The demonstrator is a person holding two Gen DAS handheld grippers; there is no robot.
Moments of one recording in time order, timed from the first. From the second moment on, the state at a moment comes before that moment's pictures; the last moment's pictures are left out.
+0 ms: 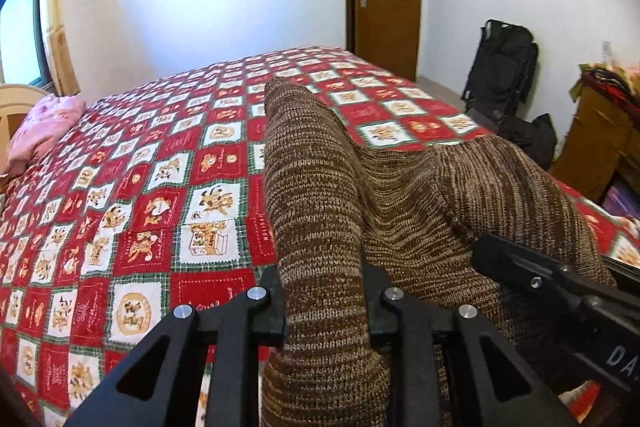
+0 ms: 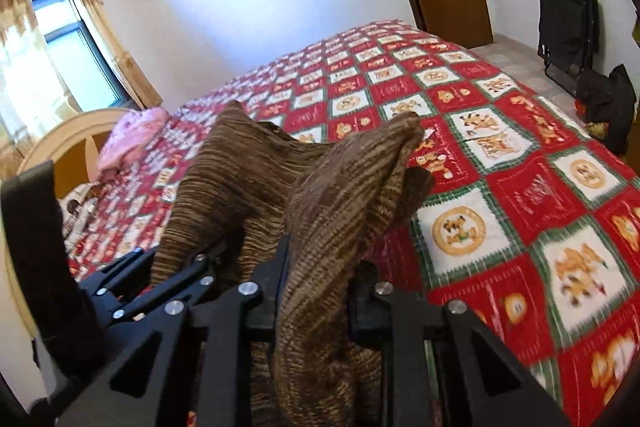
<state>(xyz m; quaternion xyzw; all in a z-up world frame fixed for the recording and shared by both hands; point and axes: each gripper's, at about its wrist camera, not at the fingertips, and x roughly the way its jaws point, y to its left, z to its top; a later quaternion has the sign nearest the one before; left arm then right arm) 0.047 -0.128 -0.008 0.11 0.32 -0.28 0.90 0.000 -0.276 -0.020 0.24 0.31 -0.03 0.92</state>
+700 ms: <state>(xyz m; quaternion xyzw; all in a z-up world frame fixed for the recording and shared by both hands) -0.062 -0.125 0.002 0.13 0.31 -0.35 0.88 -0.112 -0.268 -0.007 0.24 0.30 -0.07 0.92</state>
